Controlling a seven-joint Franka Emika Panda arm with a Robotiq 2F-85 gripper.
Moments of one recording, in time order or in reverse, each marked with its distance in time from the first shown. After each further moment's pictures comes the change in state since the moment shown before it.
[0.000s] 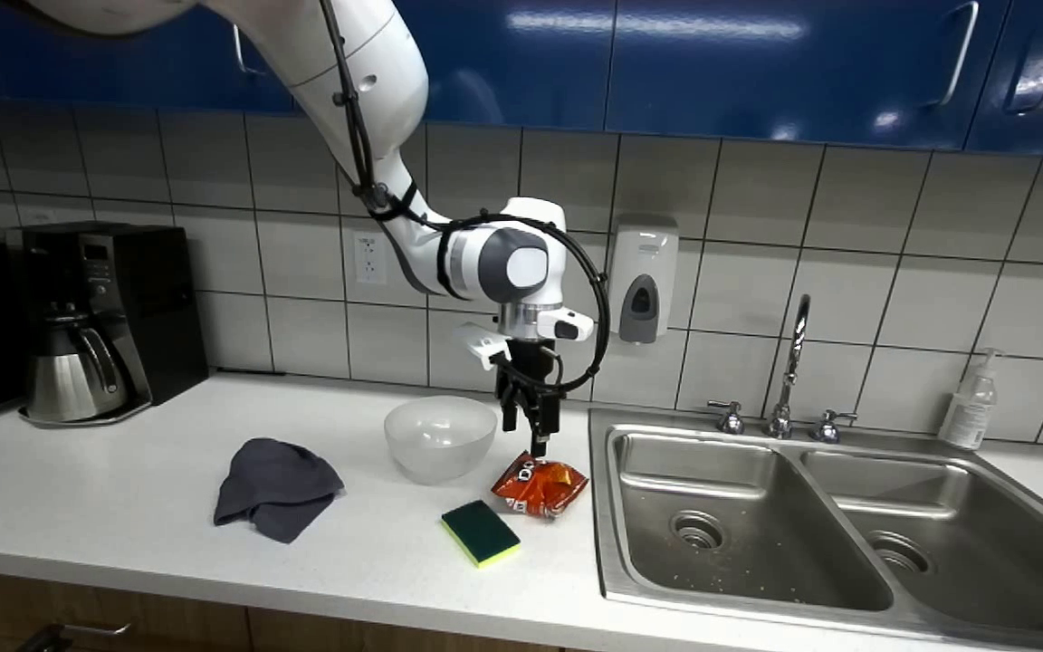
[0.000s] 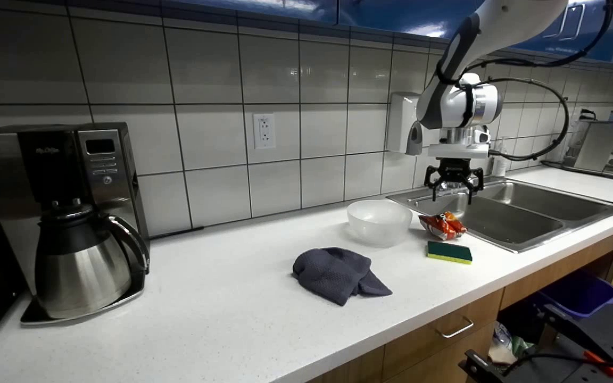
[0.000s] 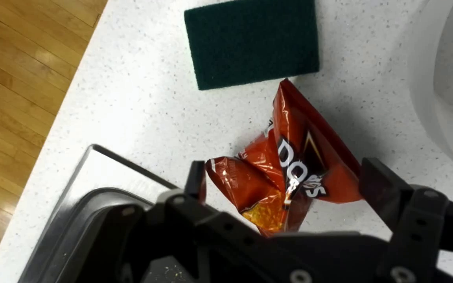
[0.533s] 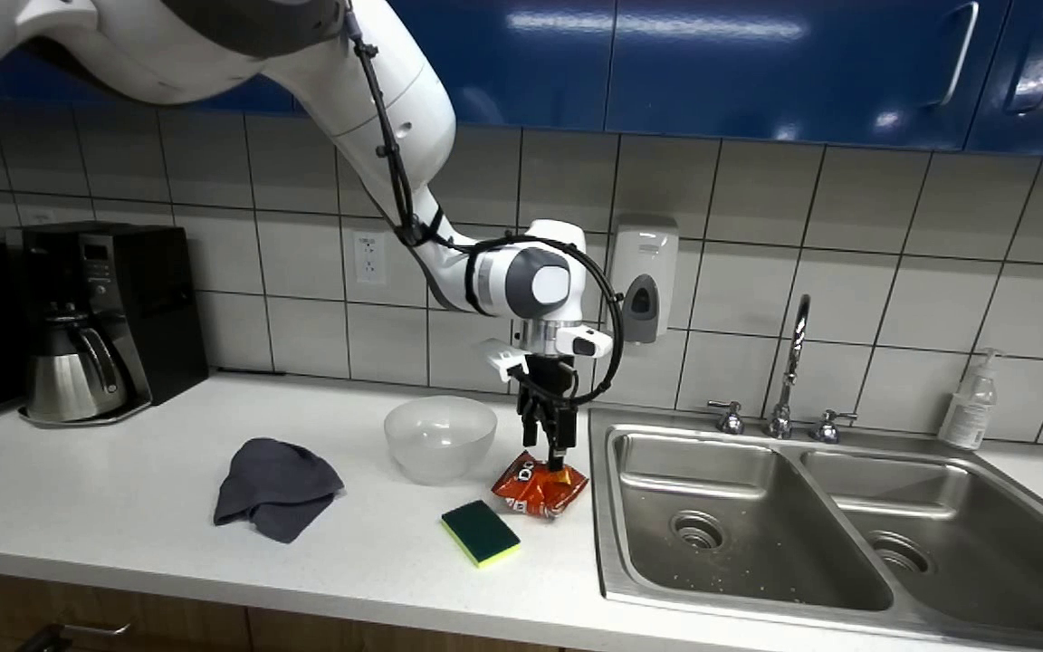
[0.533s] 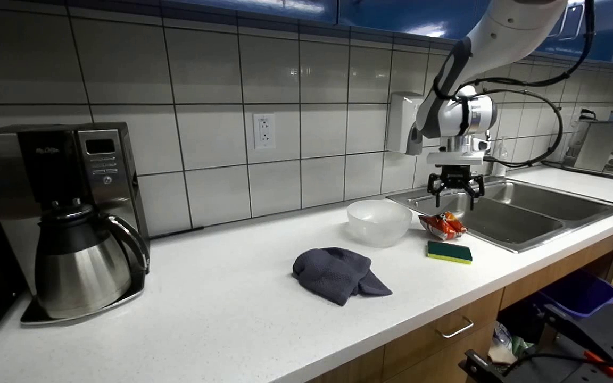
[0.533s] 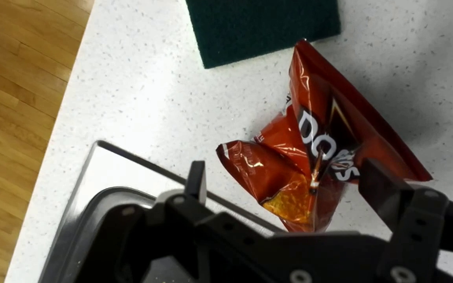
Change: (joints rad) arm -0.030 0.135 -0.011 0.166 0.001 -0.082 0.074
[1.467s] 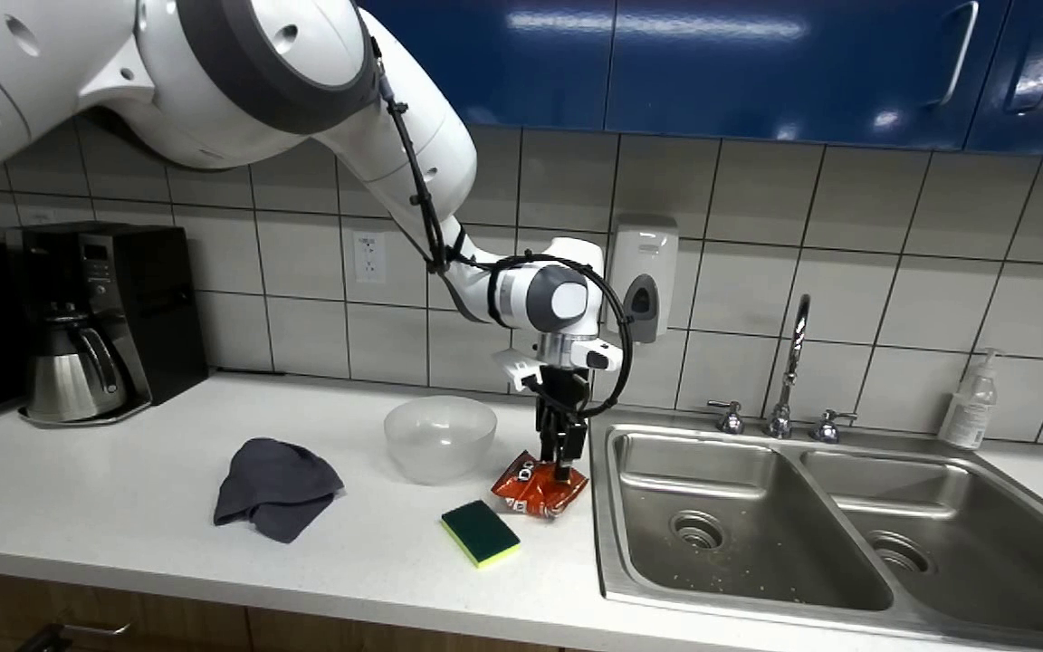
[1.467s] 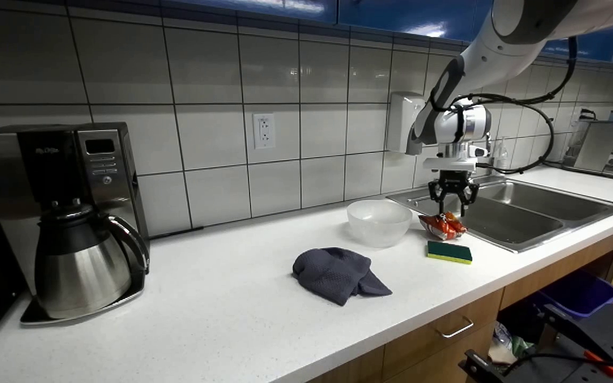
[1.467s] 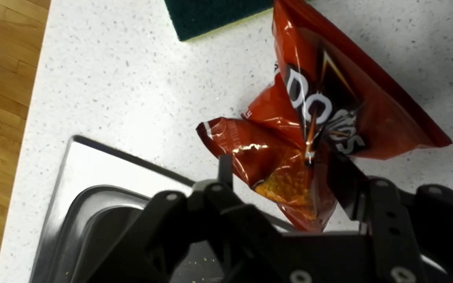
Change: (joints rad) arm -0.033 0.142 -0.003 0.194 0.046 -0.079 0.045
